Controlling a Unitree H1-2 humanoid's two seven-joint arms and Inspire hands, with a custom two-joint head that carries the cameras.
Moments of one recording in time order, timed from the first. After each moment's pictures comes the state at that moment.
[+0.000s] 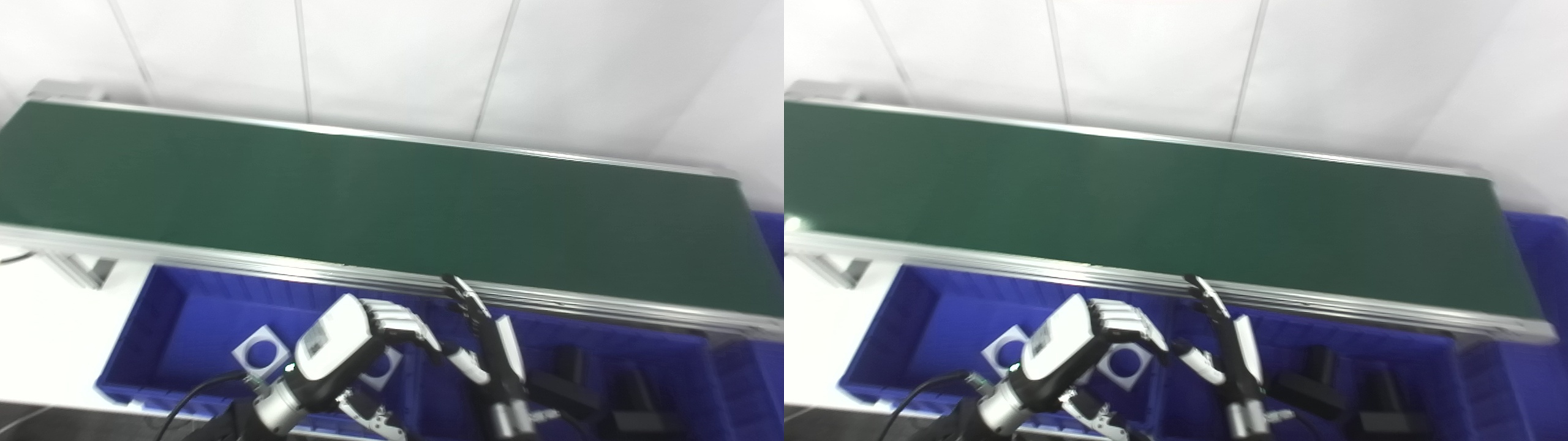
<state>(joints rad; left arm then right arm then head) 0.06 0.33 -0.64 -0.08 0.64 -0.45 0.33 0.08 -0.05 0.38 0.36 -0.23 -0.44 -0.29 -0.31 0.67</state>
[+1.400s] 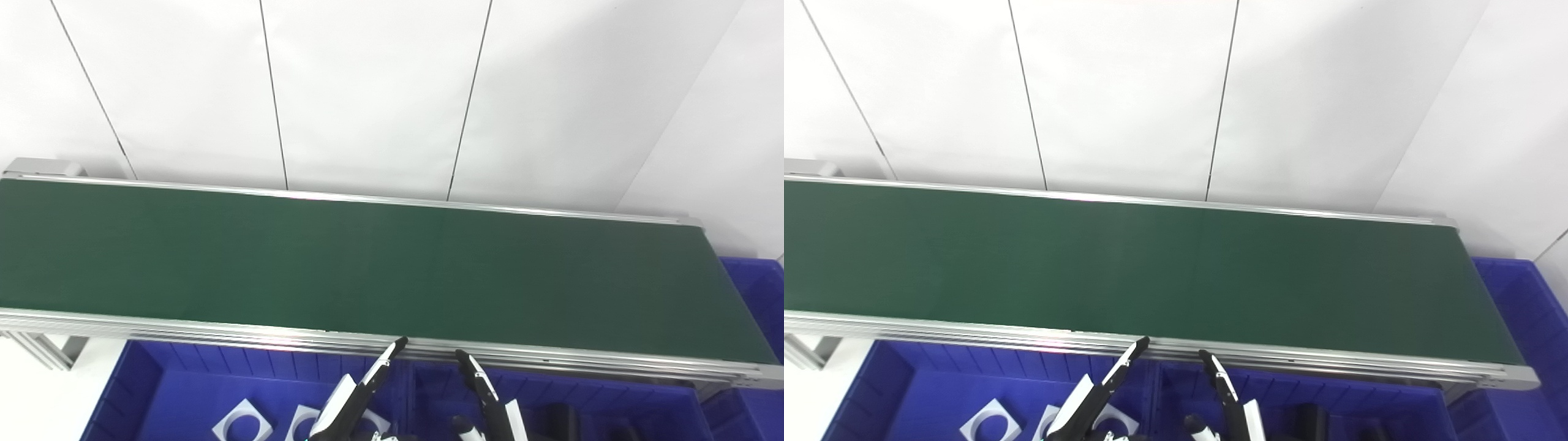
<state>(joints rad) -0.04 0.17 -0.74 0.40 0.18 -0.46 0.32 0.09 -0.16 0.52 0.41 -0.17 -0.46 -0.48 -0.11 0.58</state>
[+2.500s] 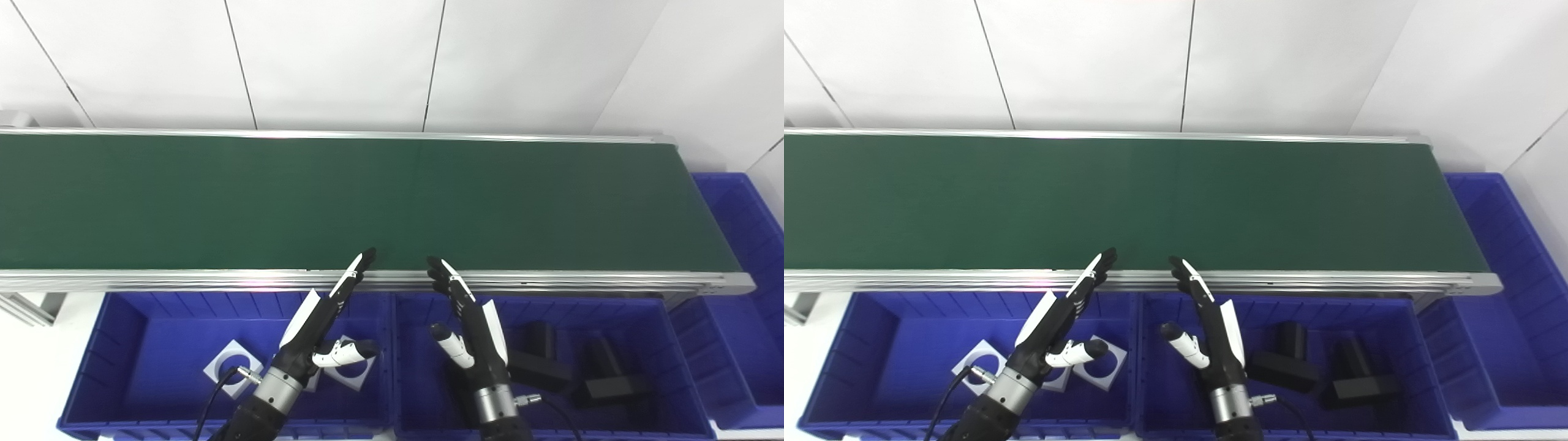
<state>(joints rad) 0.03 0.14 -0.48 0.25 0.12 -0.45 0.01 0.12 -0.07 0.36 0.28 -0.20 -0.46 -0.30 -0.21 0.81</state>
